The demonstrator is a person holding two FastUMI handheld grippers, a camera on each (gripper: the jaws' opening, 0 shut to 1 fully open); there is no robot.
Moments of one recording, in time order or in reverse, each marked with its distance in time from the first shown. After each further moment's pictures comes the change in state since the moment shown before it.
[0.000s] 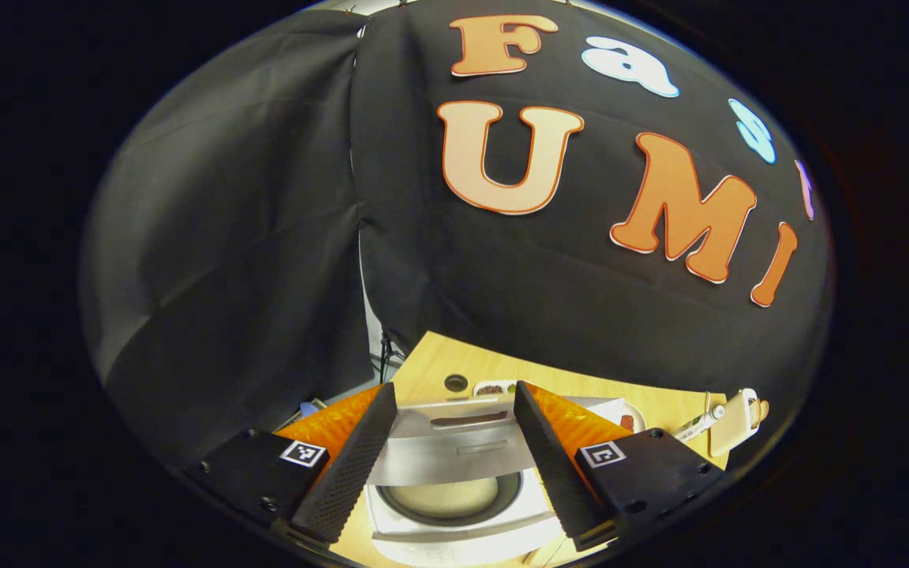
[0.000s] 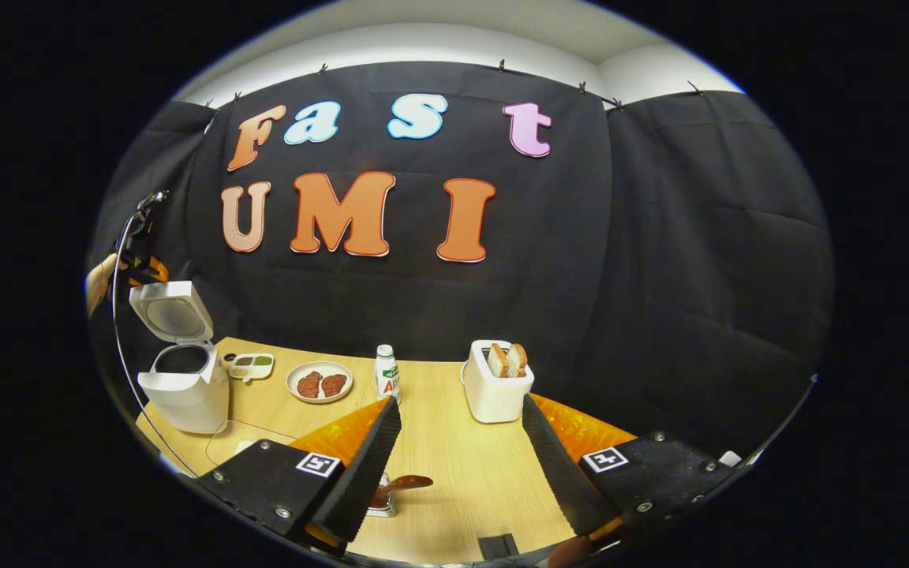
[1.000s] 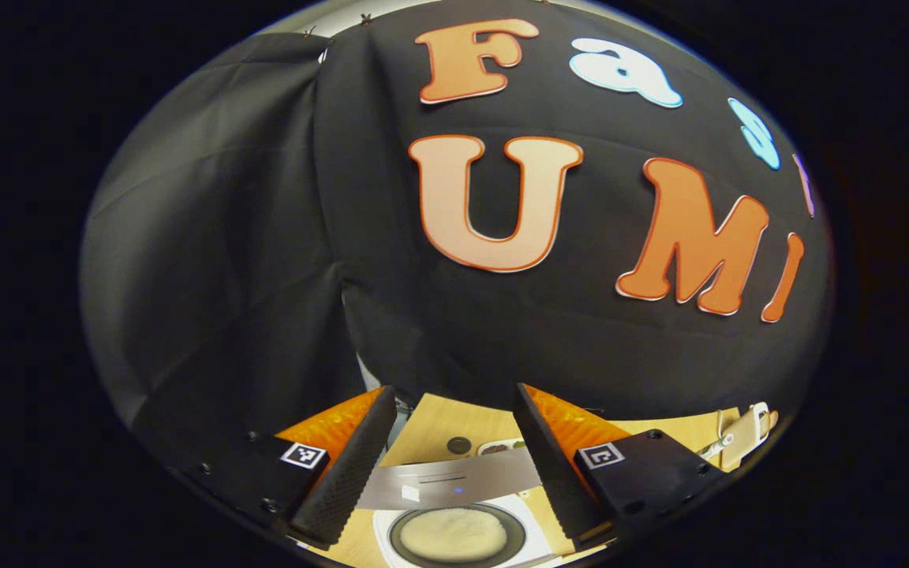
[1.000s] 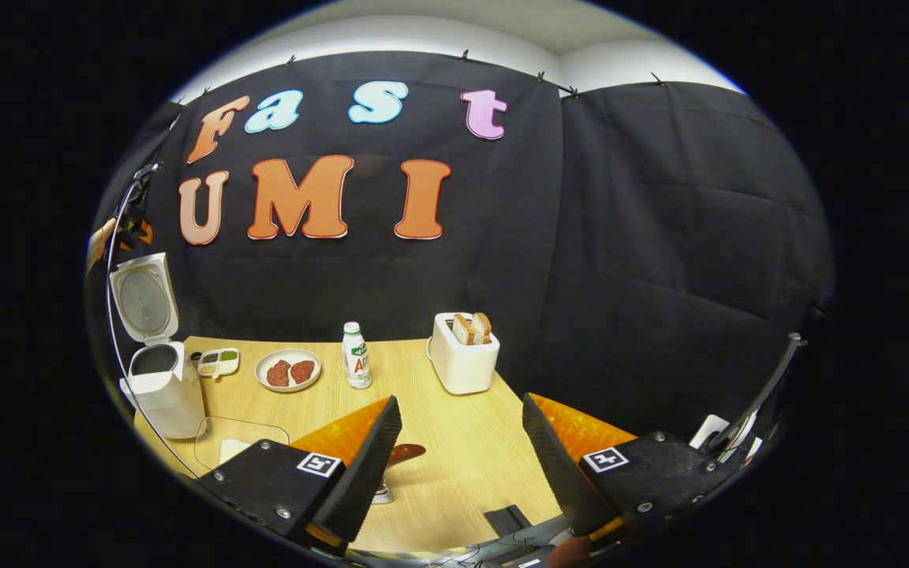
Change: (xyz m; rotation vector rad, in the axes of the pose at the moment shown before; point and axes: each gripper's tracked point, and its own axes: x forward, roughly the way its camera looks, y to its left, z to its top) left arm 0.077 0.002 0.139 0.092 -0.116 0.046; right arm -0.031 -0.001 -0.052 0.070 0.077 -0.216
